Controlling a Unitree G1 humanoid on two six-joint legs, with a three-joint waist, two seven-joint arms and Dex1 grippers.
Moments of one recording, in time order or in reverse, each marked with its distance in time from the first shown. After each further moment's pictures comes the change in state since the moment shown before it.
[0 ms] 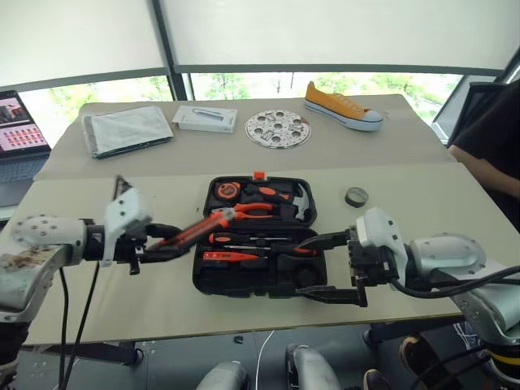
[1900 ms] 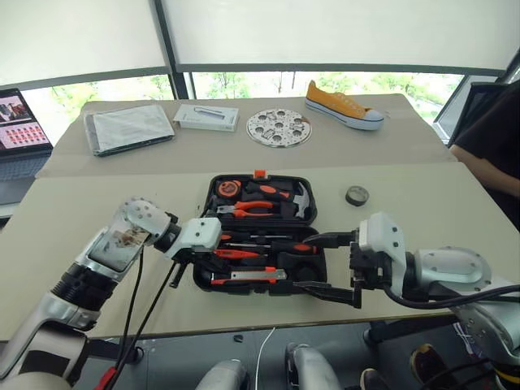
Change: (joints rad) left arm -0.299 -0.281 -0.326 0.308 0.291 -0.285 -0.190; right arm 0.059 0.014 -0.023 -0.070 0.009 0.003 -0.165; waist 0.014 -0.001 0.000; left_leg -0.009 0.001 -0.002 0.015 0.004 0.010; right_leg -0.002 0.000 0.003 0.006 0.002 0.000
